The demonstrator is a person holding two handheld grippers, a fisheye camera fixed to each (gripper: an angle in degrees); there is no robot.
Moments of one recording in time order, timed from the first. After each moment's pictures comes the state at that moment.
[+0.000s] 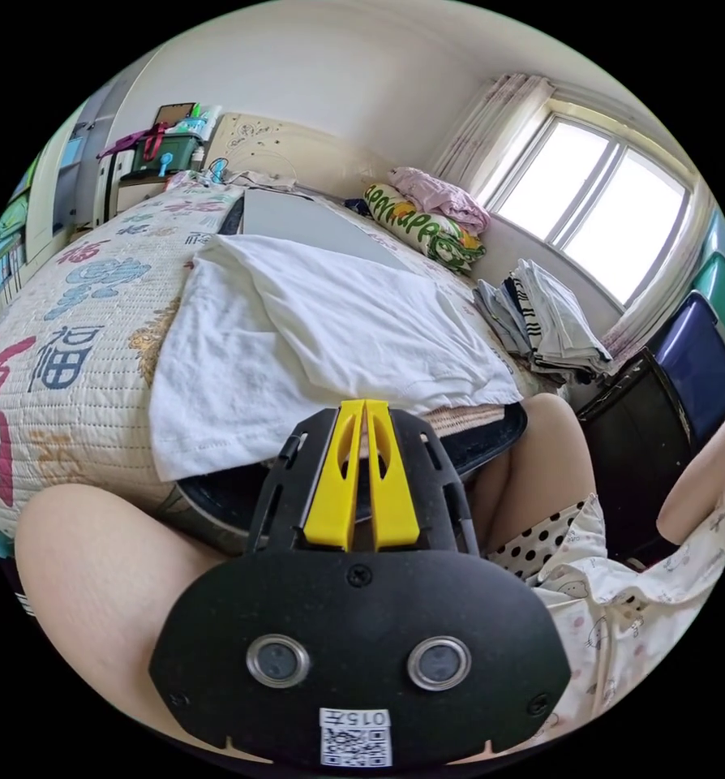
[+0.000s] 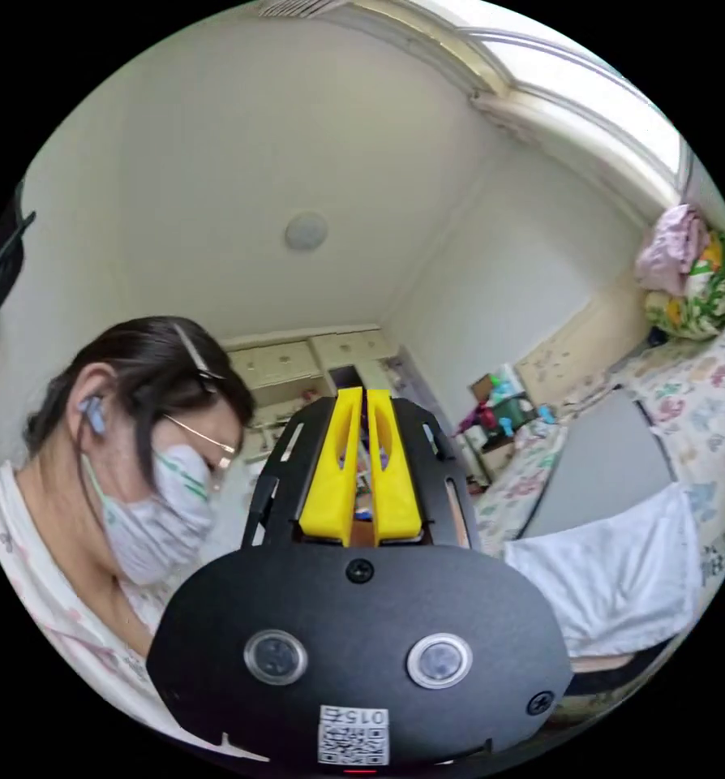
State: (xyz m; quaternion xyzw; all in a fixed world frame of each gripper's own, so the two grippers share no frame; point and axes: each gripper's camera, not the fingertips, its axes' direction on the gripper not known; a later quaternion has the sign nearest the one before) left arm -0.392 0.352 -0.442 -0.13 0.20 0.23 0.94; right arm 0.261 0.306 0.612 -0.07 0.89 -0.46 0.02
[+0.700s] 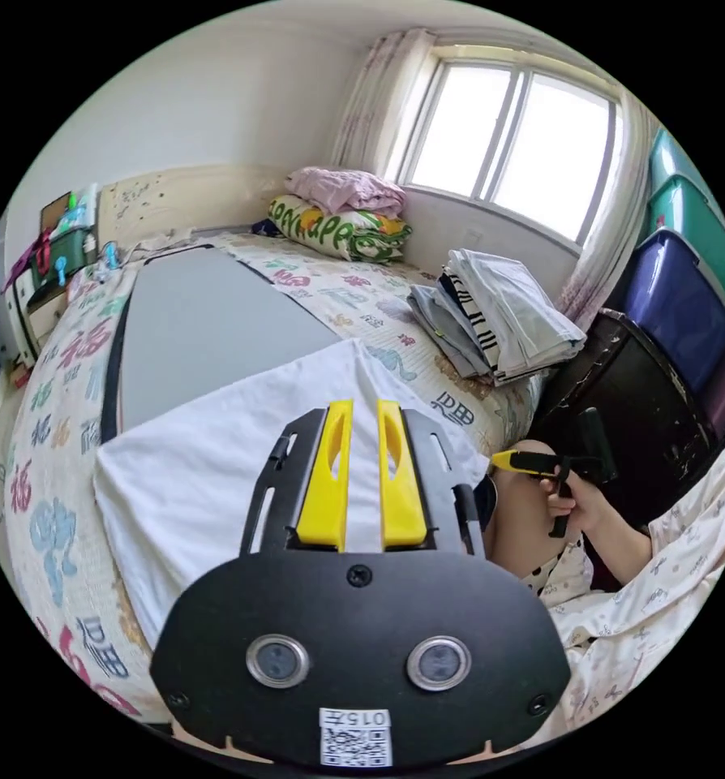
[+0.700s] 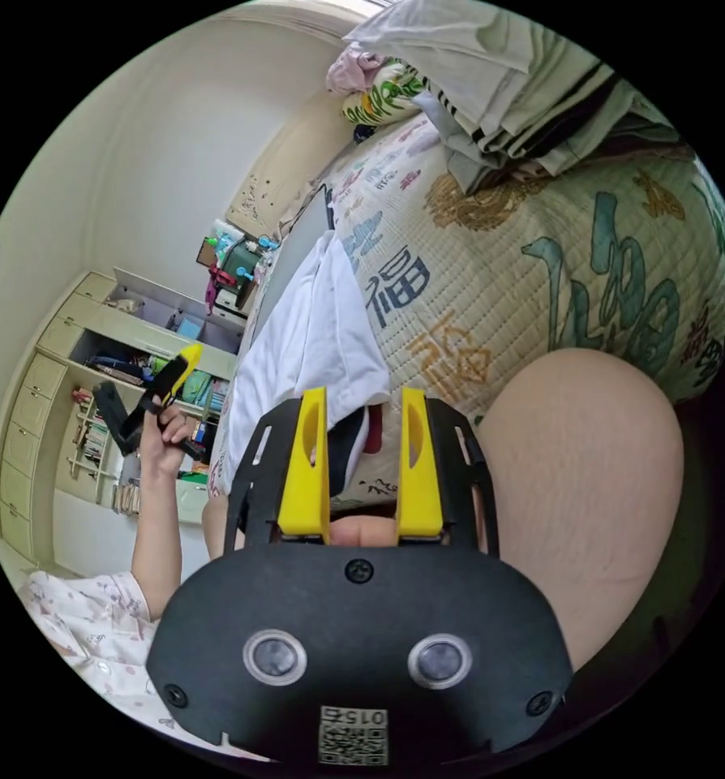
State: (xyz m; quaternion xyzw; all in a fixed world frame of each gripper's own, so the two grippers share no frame) left arm -0.127 0.335 -0.320 -0.12 0.24 0.40 0.88; right arm -0.177 0.227 0.619 0.40 0.87 -0.18 -0.22
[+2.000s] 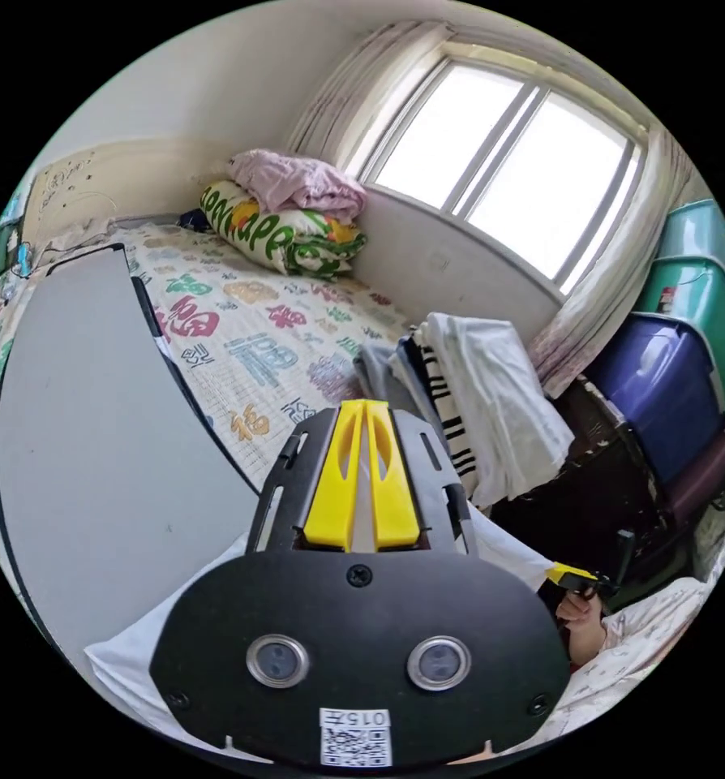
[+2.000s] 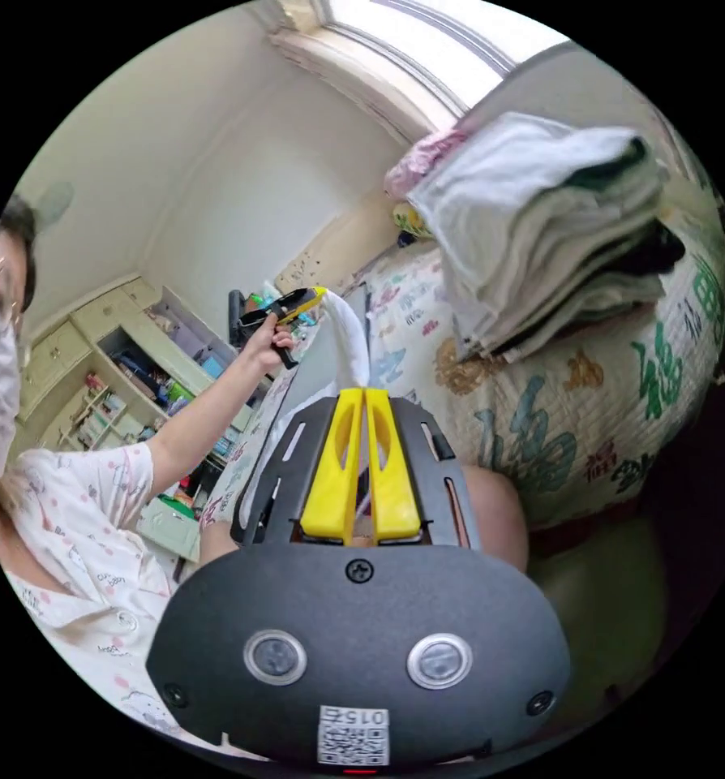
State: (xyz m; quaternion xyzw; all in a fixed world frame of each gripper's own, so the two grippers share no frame) left arm 0.237 0.242 -0.176 -0.16 0.36 0.35 0.85; right arm -0.212 0.348 0.831 0.27 0.87 -0.30 -0.29
